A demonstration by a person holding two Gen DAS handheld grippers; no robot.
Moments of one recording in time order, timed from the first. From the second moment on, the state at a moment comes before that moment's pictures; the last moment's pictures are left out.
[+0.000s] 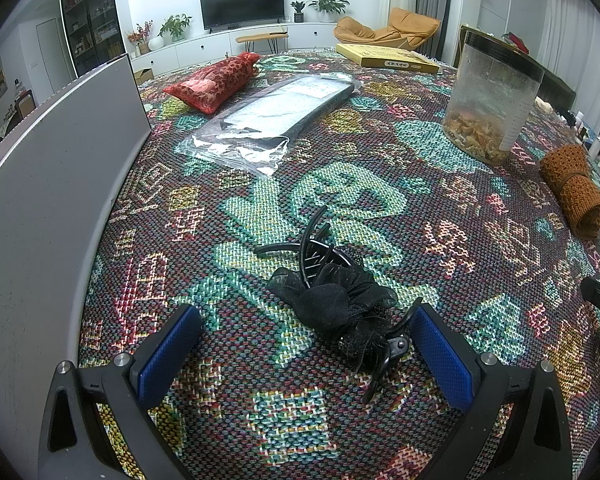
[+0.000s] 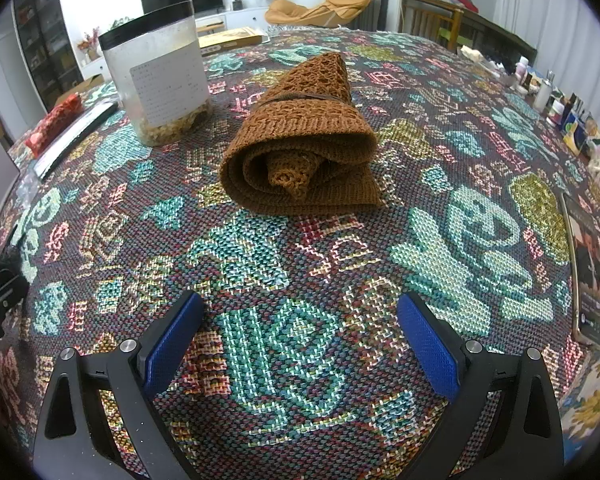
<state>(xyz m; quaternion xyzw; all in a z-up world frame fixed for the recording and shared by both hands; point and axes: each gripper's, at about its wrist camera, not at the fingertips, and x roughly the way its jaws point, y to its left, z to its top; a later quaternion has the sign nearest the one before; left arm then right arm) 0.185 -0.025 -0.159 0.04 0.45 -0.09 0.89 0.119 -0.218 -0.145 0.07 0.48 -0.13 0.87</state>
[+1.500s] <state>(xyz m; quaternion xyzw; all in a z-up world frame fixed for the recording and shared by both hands) 0.185 -0.025 -0.159 0.04 0.45 -0.09 0.89 0.125 -0.218 -0.144 0.07 0.48 -0.13 0.87</state>
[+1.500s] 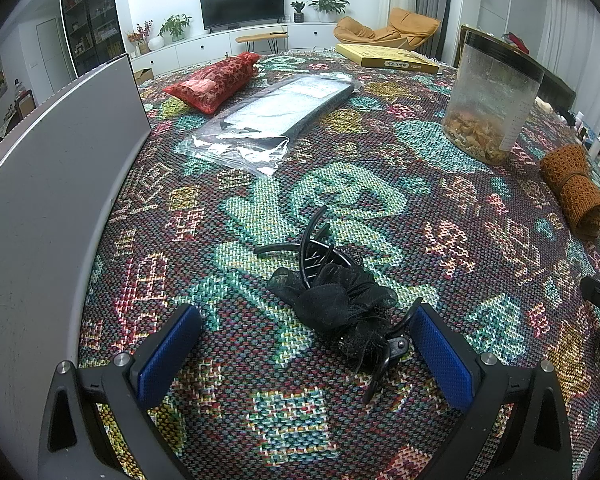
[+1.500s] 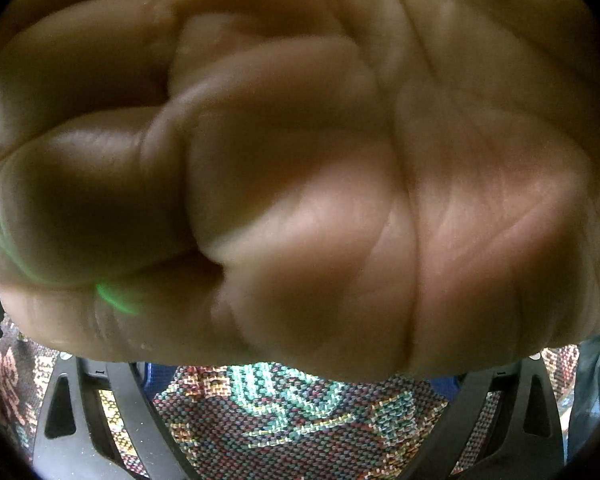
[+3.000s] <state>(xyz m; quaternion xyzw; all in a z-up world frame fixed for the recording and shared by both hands) 0.182 -0.016 -0.117 -0.05 0.45 -0.17 0.87 0.219 -0.262 -0.101 0.07 0.55 -0.06 0.83</state>
